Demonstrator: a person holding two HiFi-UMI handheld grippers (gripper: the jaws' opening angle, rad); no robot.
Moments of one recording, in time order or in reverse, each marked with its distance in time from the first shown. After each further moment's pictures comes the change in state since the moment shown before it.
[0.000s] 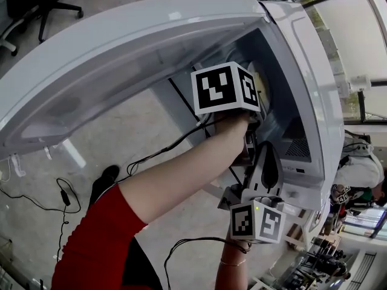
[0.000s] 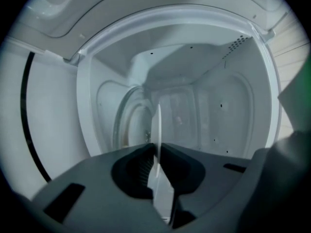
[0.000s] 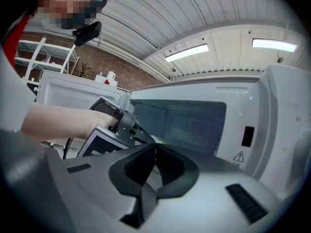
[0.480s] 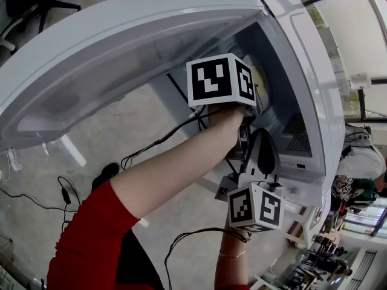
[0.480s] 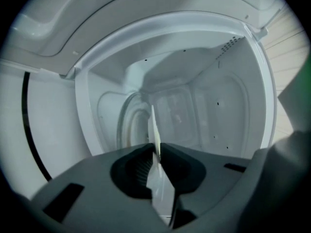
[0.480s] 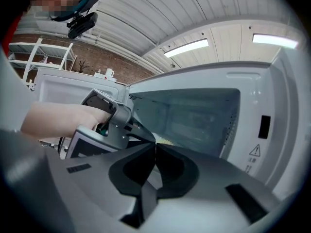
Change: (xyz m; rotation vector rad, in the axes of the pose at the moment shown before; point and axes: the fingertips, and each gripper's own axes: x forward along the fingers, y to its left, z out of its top) left arm -0.007 0.001 0.006 0.088 -0.002 0.002; right arm 0.016 0.001 -0.017 0.043 0.048 -0.007
